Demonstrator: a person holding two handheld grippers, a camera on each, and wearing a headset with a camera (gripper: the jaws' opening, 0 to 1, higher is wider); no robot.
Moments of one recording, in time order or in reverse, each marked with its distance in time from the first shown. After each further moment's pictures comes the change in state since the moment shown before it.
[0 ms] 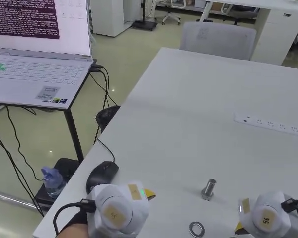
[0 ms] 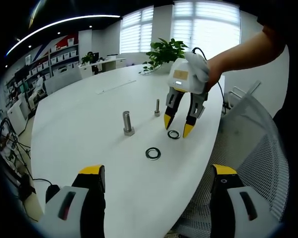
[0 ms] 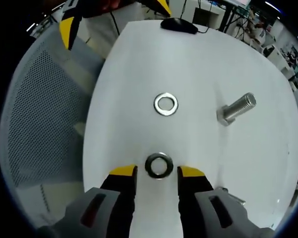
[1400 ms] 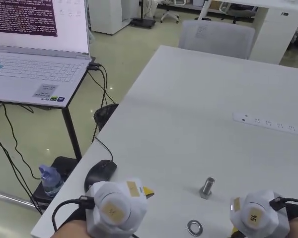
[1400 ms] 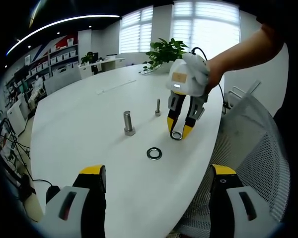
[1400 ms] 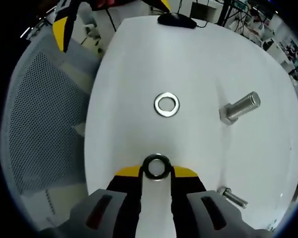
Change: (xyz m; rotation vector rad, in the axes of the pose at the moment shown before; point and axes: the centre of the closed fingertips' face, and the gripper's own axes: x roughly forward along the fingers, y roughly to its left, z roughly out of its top) left arm 0.000 0.002 -0.001 0.003 0.001 -0.004; right arm 0.001 0.004 0.006 0.045 0.038 0.011
